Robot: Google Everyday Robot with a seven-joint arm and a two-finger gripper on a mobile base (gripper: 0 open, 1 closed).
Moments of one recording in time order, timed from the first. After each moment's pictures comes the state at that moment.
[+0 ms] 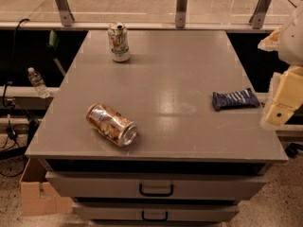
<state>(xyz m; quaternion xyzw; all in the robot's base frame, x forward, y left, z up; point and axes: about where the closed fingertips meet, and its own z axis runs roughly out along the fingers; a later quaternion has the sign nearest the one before) 0.438 -0.217 0.976 -0.60 0.78 -0.03 0.16</state>
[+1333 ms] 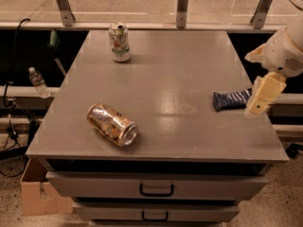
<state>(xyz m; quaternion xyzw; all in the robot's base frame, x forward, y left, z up) 0.521 -0.244 0.903 -0.59 0.78 0.03 0.20</state>
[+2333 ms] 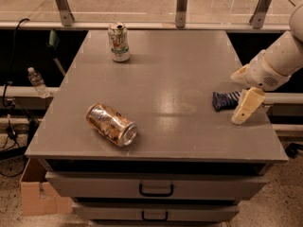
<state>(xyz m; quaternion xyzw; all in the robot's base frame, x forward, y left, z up) 0.569 -0.254 0.822 -0.60 0.77 0.06 0.20</state>
